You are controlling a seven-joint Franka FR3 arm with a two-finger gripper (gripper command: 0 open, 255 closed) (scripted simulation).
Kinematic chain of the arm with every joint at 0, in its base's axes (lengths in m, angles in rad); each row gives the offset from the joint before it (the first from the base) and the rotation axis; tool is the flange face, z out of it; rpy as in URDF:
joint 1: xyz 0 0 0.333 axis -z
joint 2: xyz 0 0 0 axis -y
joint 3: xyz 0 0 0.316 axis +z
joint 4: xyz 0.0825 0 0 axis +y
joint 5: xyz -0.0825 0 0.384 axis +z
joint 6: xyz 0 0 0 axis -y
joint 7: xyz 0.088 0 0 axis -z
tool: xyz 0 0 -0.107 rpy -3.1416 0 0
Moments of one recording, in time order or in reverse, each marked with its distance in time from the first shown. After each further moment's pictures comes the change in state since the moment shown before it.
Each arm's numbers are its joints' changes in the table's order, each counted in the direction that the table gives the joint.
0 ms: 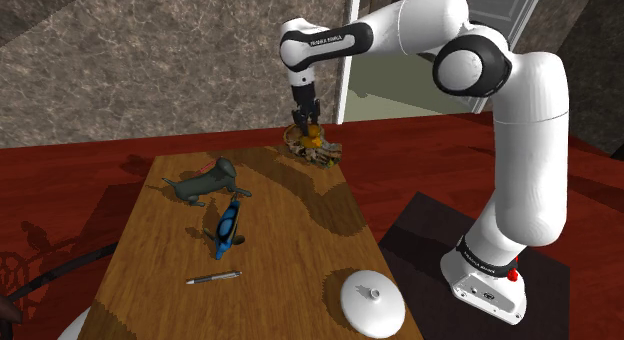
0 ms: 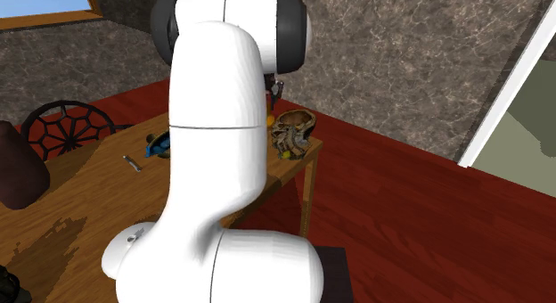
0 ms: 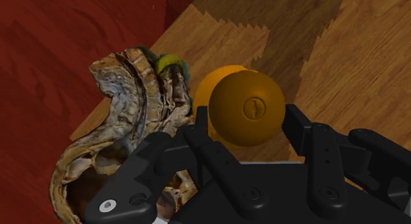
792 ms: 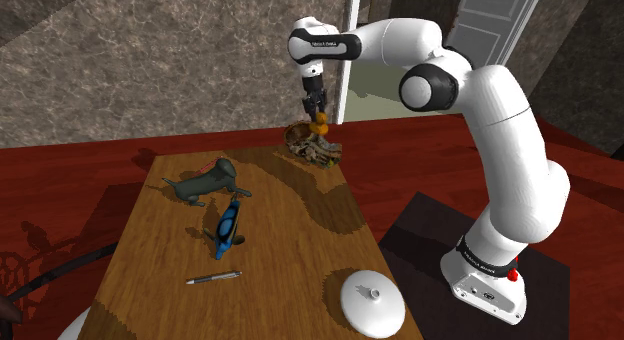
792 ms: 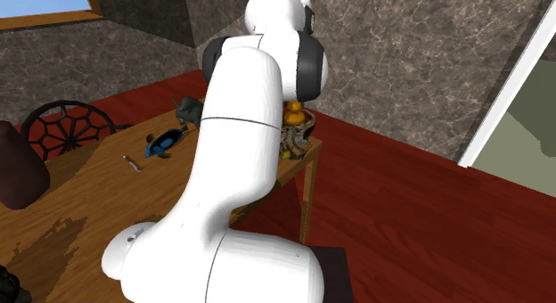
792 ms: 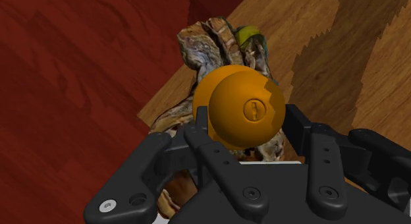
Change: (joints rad) arm 0.123 -0.273 -0.045 -0.417 -0.013 -0.144 -0.158
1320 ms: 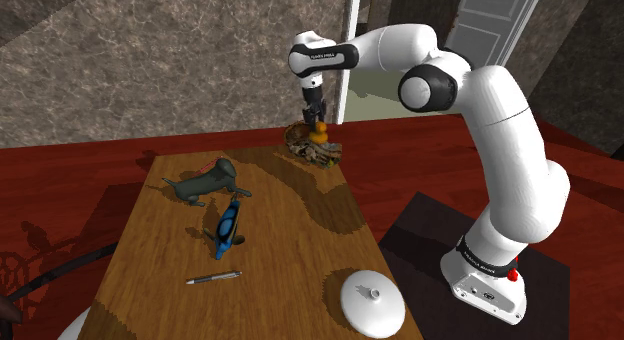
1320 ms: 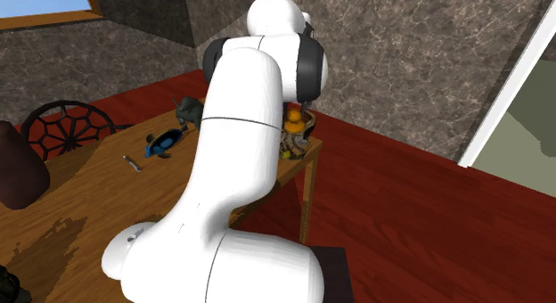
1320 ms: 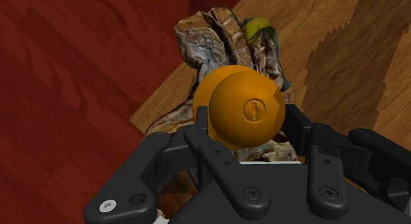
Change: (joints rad) arm 0.000 -0.007 0.000 0.097 0.000 0.103 -0.001
